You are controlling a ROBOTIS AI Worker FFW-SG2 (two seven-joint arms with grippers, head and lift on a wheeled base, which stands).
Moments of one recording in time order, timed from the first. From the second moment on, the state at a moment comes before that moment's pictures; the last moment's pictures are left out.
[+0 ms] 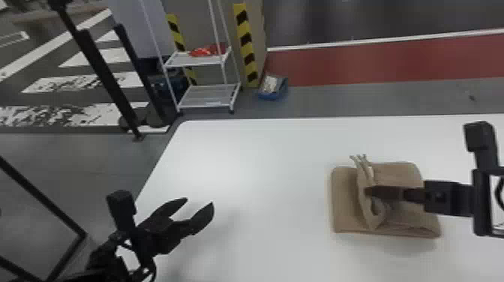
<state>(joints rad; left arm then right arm) 0.26 0.07 0.46 -1.82 0.15 0.47 -0.72 -0.25 0.00 -0.08 -1.72 0.04 1.33 0.92</state>
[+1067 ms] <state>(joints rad) 0.28 0.06 0.46 -1.86 0.15 0.47 -0.73 -0.18 0.00 0.06 -1.66 0.00 1.17 0.88</state>
